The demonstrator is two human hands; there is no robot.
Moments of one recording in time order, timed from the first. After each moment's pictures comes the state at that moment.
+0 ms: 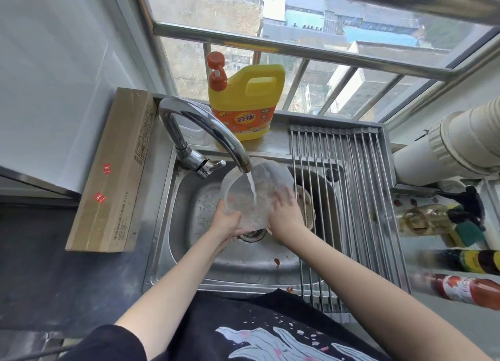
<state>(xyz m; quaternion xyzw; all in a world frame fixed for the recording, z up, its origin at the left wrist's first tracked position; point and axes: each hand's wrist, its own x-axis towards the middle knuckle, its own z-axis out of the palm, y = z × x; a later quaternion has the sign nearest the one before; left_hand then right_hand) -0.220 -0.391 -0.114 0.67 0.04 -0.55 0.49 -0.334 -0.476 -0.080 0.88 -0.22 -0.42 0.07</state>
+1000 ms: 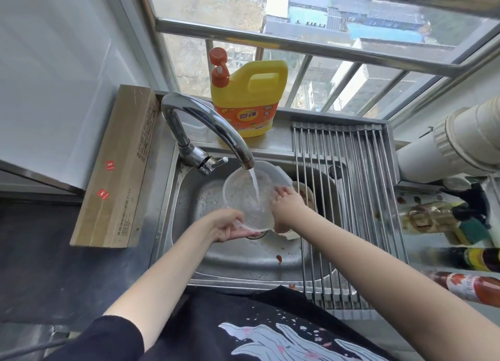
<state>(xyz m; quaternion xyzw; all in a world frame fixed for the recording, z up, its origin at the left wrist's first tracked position) -0.198 -0.392 -0.089 0.58 0.12 -0.73 0.33 -0.322 -0.495 -0.075 0.86 -0.19 -0.47 0.06</state>
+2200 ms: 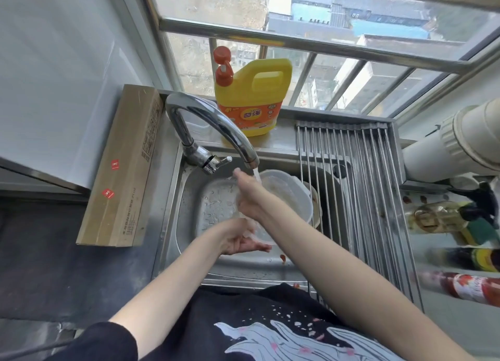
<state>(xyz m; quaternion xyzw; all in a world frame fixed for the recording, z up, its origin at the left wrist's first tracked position) -0.222 -0.380 -0.065 0.59 0.06 -0.75 0.29 -0.226 -0.462 -0.040 0.31 -0.60 0.05 -0.74</state>
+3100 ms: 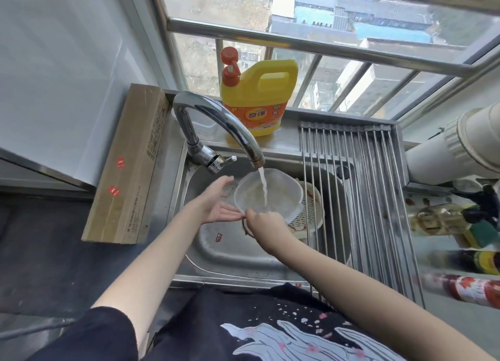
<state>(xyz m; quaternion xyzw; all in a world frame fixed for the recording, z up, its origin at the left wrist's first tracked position) -0.150 -0.395 -0.073 0.61 0.03 -0.71 0.35 -0.307 -0.428 -0.078 0.94 -0.25 -0.21 -0.10</state>
